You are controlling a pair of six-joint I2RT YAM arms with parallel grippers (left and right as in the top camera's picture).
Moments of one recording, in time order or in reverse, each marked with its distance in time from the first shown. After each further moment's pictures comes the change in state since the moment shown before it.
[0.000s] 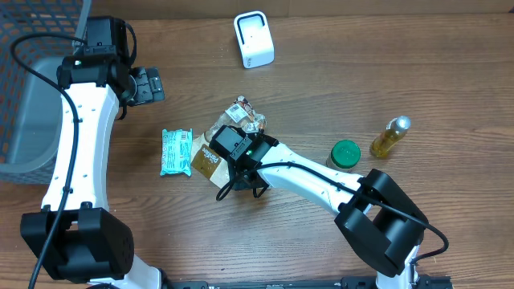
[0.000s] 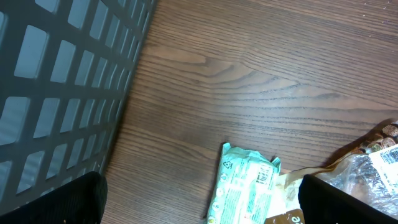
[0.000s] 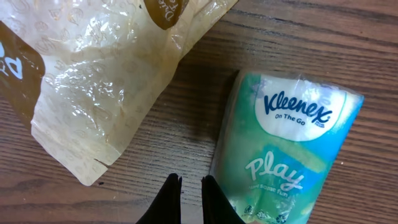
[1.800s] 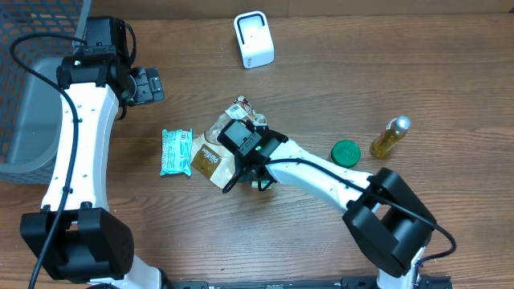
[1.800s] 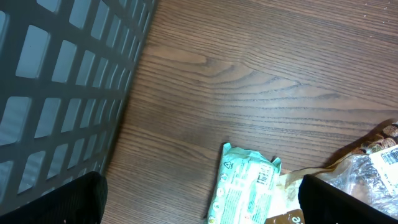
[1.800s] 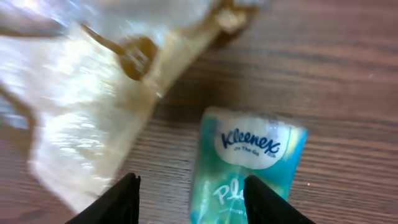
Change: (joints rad) left arm 0.002 0.000 0.000 0.000 0.000 0.000; right arm -0.045 -0.042 -0.027 0.055 0.043 0.009
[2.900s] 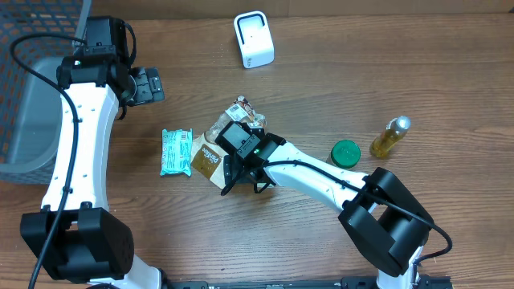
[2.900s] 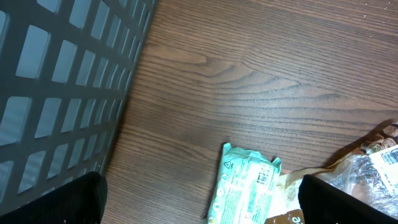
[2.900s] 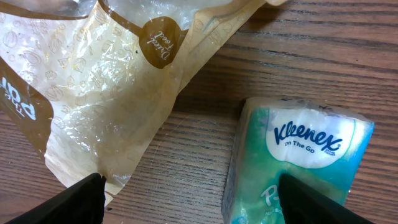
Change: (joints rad) left arm 0.000 0.000 0.000 0.000 0.000 0.000; right arm 0.012 0.024 -0.026 0.056 -0.053 0.016
